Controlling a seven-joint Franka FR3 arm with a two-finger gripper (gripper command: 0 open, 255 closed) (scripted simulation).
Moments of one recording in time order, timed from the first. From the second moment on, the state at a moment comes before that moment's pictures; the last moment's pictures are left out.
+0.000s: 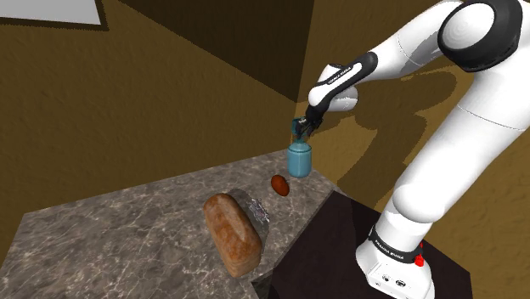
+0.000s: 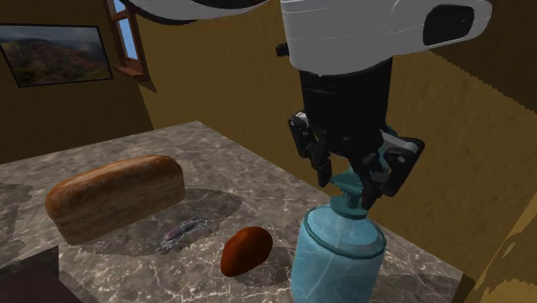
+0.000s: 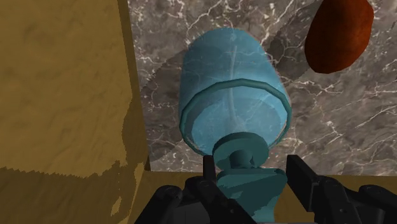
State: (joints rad) arm -0.13 -0.15 -0.39 -2.50 -0.01 2.66 -0.18
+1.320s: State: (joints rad) arm -0.16 -0.30 -0.35 -2.36 -0.08 2.37 -0.12
